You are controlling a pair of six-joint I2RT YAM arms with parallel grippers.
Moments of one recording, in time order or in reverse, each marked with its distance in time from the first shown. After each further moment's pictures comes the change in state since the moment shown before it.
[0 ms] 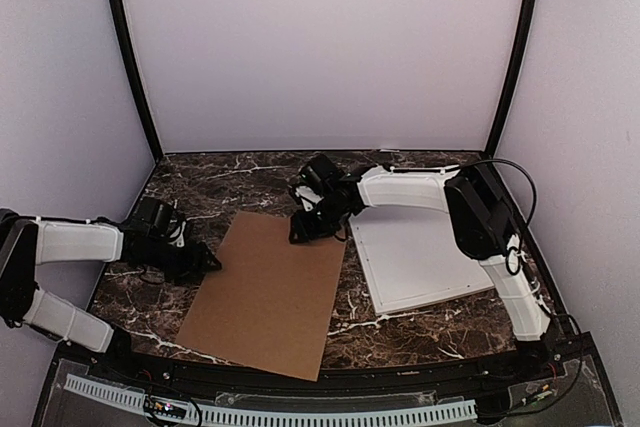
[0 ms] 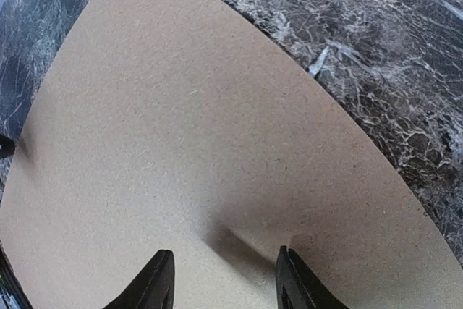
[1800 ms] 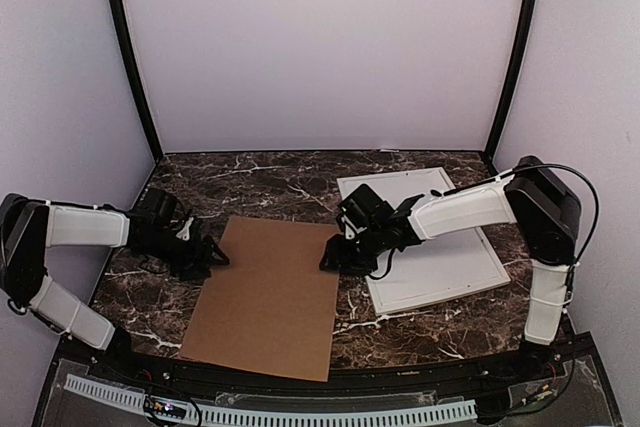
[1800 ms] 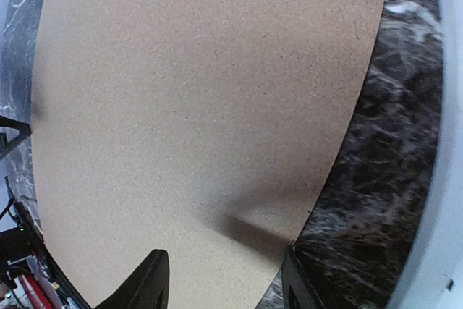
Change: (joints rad) left arm 0.011 0.082 0.088 -0.075 0.140 0.048; right arm 0.054 -0.429 -0.724 0.313 0.029 0.462
